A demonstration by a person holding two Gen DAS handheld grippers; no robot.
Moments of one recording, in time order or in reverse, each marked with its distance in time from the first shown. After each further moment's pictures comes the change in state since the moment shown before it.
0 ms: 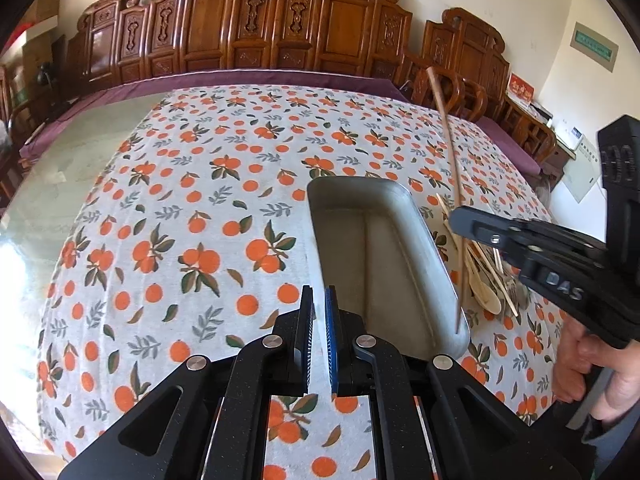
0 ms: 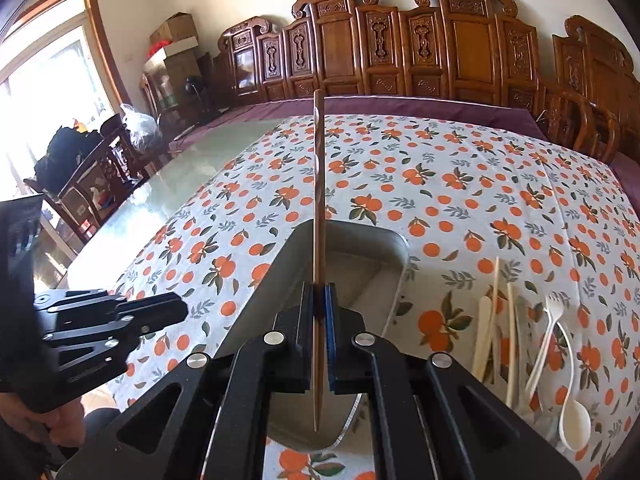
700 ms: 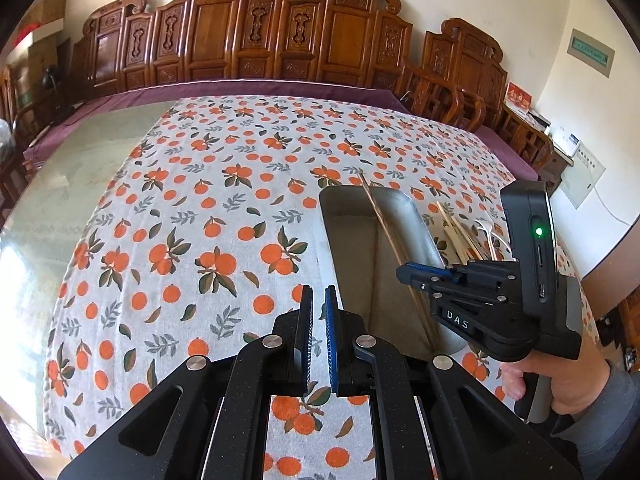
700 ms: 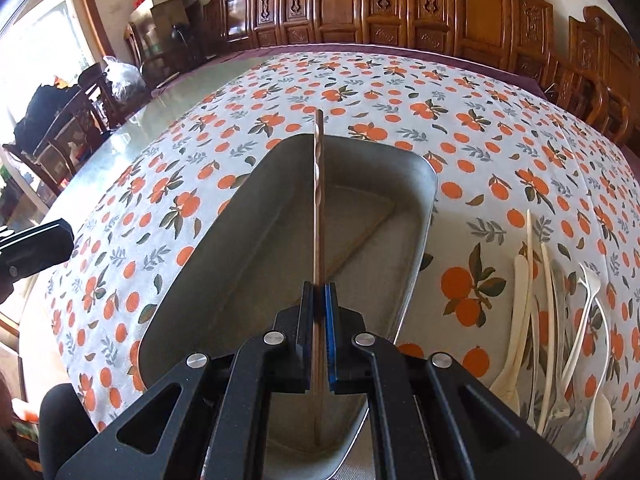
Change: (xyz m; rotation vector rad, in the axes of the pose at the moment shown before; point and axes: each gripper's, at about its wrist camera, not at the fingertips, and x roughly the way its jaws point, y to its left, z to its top) left arm -0.017 0.009 -0.003 0.004 -0.034 -0.002; right arm 0.068 -0.001 -0.031 -0.032 0.176 -0.054
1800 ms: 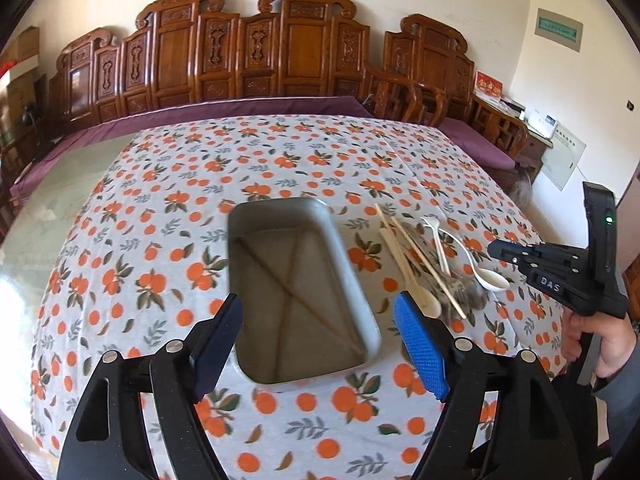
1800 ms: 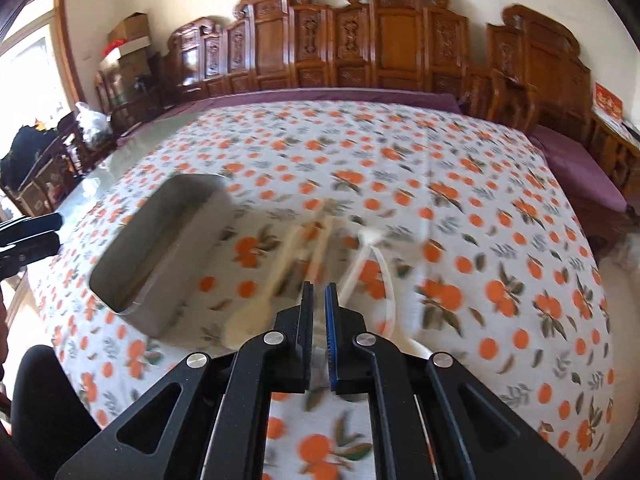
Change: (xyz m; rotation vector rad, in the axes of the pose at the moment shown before) left arm -0.002 -0.098 -0.001 0.098 -0.041 -0.029; right arm -0.129 -0.157 -0.074 0.090 -0.158 -0.132
